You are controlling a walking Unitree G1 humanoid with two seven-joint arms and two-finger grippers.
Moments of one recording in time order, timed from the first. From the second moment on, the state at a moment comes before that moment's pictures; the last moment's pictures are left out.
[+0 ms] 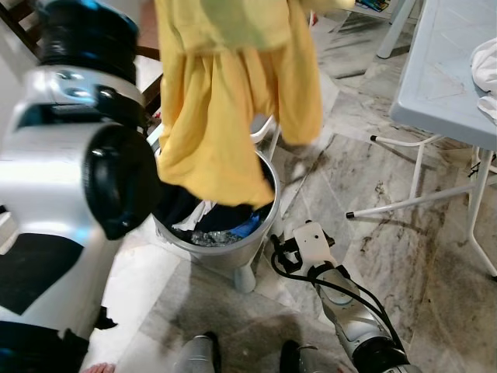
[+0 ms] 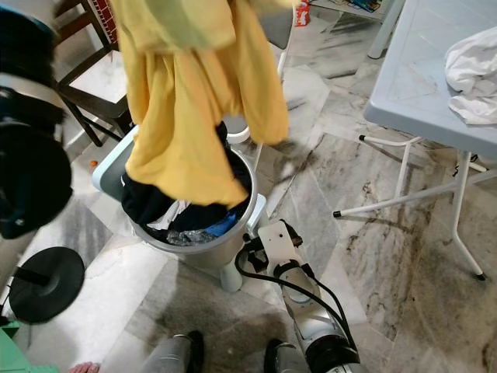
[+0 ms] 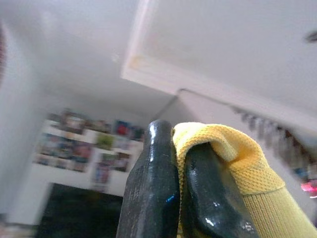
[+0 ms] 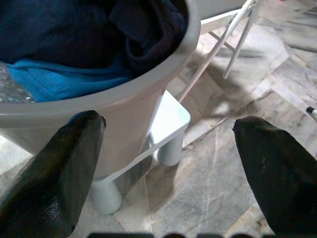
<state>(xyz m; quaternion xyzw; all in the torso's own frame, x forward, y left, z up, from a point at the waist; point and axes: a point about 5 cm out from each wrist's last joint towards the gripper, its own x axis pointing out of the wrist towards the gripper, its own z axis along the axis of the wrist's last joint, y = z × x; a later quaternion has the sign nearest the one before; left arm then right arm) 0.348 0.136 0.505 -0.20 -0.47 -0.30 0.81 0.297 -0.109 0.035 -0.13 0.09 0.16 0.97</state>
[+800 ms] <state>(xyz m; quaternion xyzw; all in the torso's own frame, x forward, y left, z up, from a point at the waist) 0.284 0.224 0.067 -0.21 0.06 0.05 0.97 0.276 -0.106 0.029 -0.11 0.10 0.26 0.95</state>
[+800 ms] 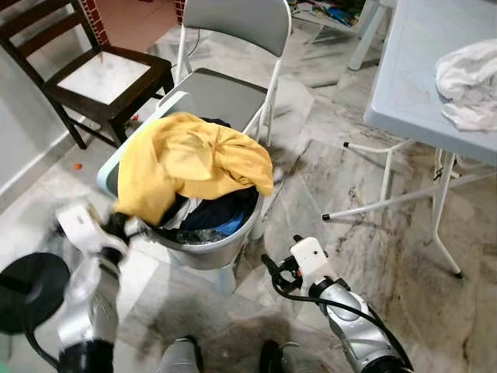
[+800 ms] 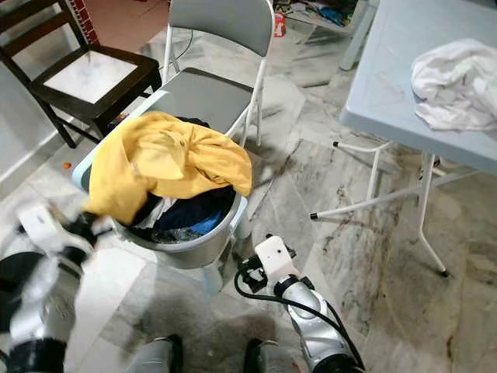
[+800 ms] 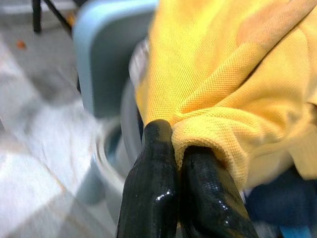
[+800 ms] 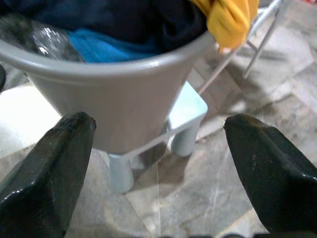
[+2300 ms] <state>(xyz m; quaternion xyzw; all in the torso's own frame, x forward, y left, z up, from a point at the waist) 0.304 0.105 0.116 0.00 0.01 -0.19 0.98 0.261 -0.181 0.098 0.05 0.00 -0.04 1.00</state>
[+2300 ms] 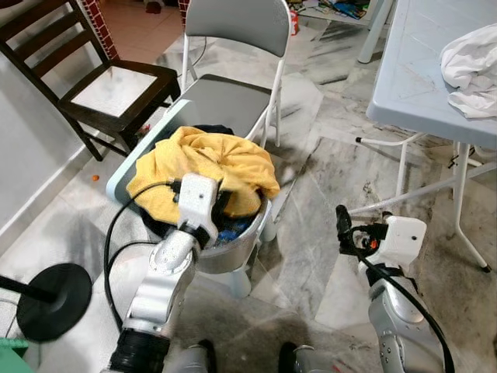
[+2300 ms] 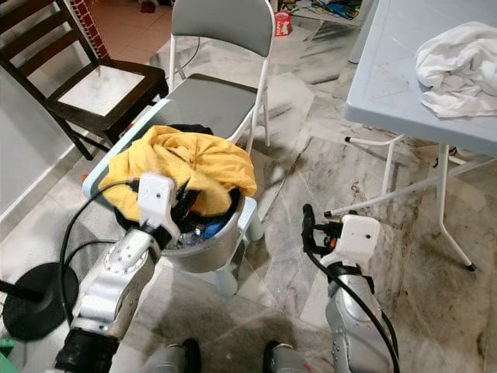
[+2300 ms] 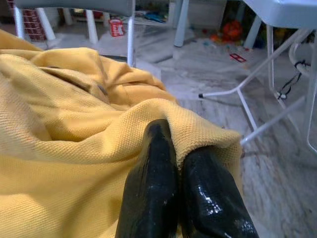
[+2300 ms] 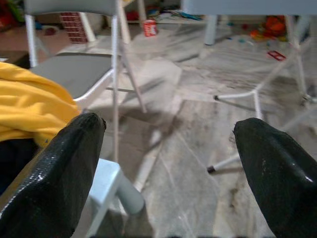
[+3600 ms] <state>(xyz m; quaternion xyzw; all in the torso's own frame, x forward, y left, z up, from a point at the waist) 0.301 0.102 0.096 -0.02 0.03 -0.20 0.98 0.248 -0.210 0.099 0.02 0.01 -0.09 1.00</state>
